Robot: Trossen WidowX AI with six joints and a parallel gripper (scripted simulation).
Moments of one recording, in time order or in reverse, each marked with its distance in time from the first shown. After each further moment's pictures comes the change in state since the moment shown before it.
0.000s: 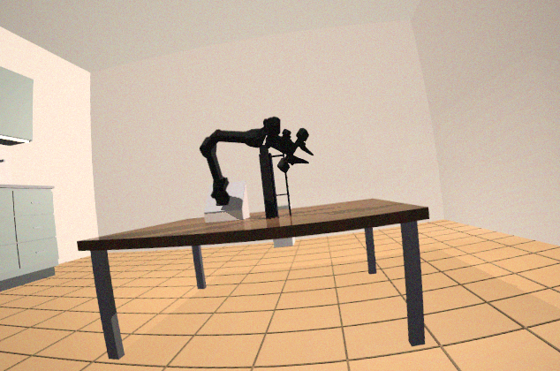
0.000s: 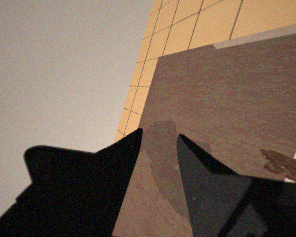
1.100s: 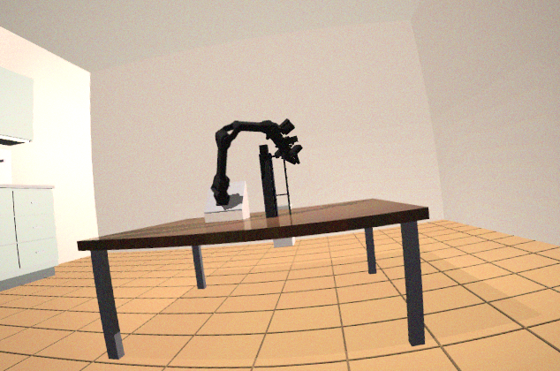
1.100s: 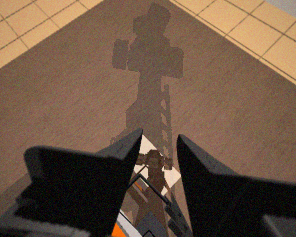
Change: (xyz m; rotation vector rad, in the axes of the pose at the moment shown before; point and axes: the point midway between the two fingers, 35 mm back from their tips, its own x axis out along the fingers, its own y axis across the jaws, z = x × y) arm -0.216 0.050 -0.397 -1.759 0.855 0.592
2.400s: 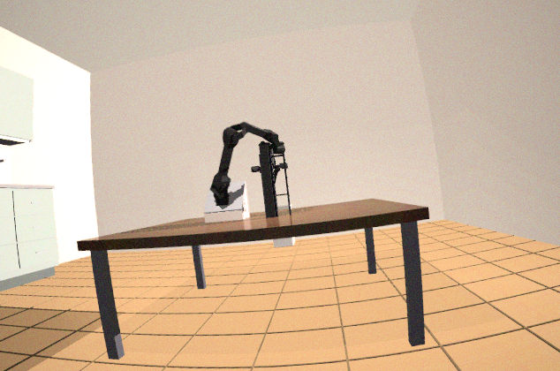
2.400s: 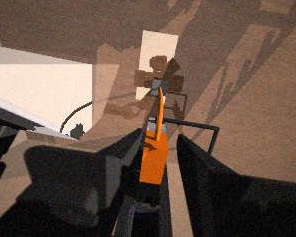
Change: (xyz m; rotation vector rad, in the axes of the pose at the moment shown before) arm 0.006 0.081 -0.129 -0.902 0.659 0.260
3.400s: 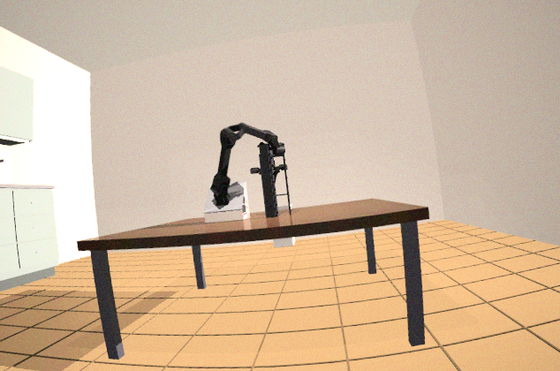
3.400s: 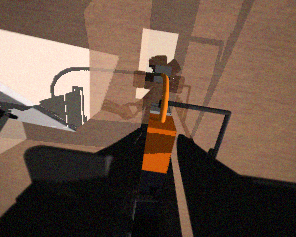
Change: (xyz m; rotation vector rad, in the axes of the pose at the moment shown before) arm 0.009 0.001 -0.027 0.002 0.000 -0.001
